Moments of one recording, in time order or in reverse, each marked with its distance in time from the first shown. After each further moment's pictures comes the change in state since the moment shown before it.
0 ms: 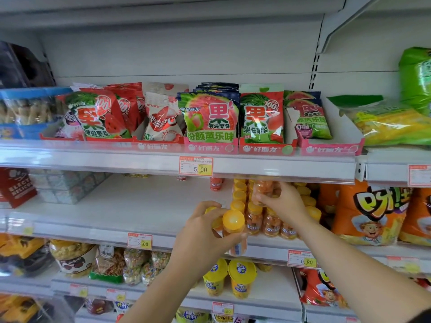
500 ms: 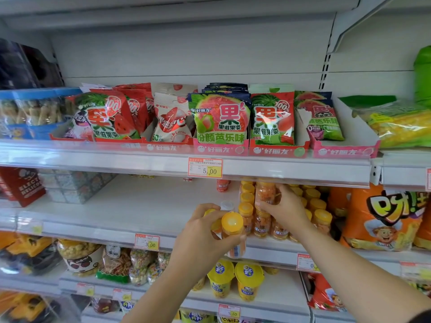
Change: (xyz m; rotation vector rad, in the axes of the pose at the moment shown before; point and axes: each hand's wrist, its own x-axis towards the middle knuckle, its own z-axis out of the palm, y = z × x) left_hand 0.002 -0.015 -0.011 0.008 -0.003 -0.035; right_hand 0.002 0.006 0.022 -0.100 0.006 -0.057
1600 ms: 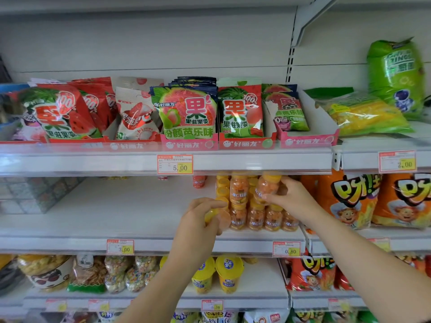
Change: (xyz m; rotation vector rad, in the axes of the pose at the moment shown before) left_hand 0.014 0.026 0.031 -0.319 -0.010 0.000; right_hand -0.024 0.004 -0.079 0.228 -0.136 0.121
